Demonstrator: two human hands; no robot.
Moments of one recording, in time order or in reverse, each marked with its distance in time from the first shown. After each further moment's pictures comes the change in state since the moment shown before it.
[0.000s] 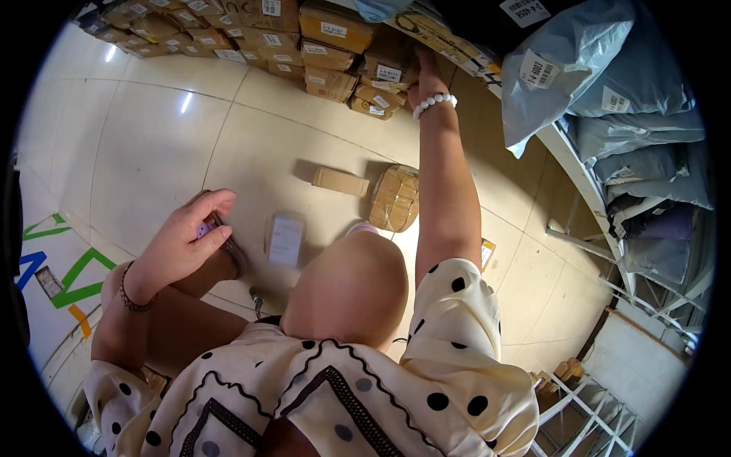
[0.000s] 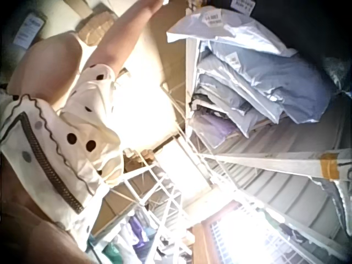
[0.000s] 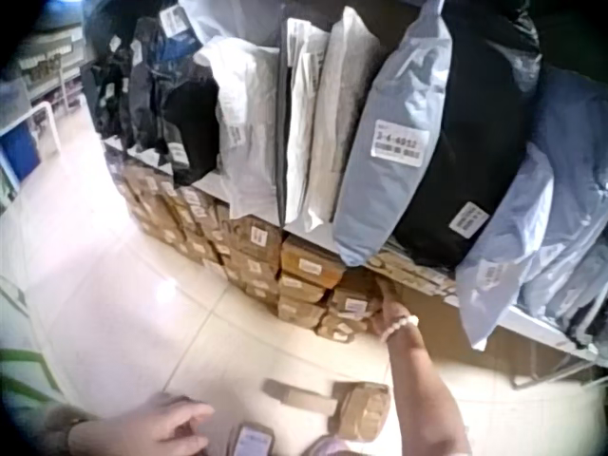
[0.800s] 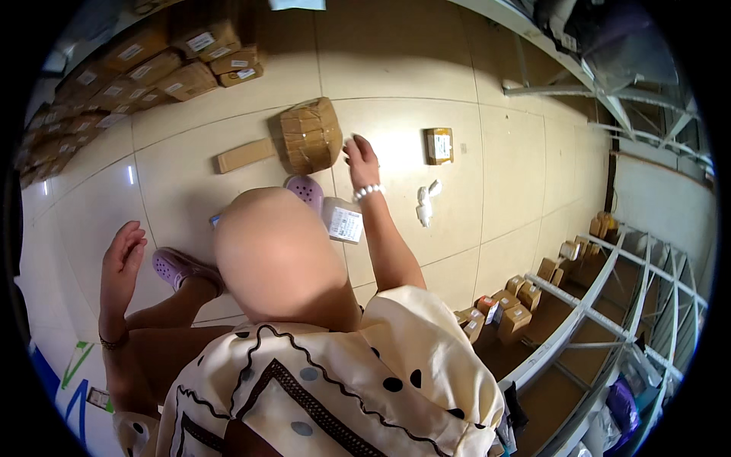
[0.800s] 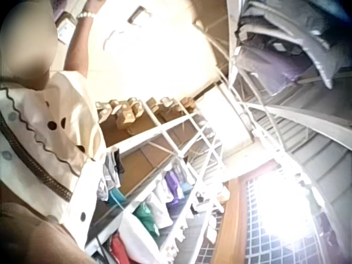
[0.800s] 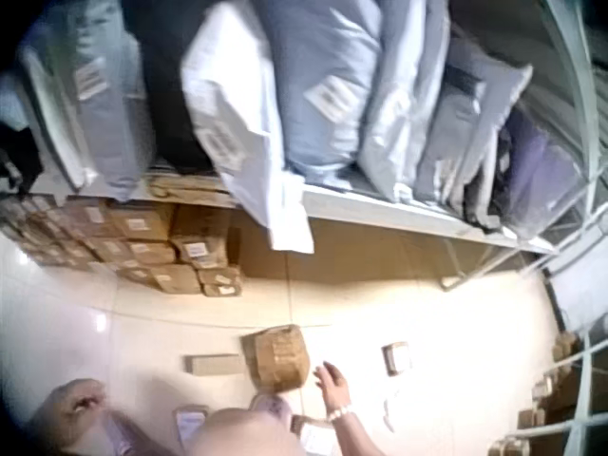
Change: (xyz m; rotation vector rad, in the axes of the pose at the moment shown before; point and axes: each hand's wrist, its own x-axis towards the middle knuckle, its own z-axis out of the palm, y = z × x) left_hand 0.017 -0.027 0.023 0.020 -0.030 -0.138; right_hand -0.271 0.145 -0.217 -0.242 0.623 -0.079
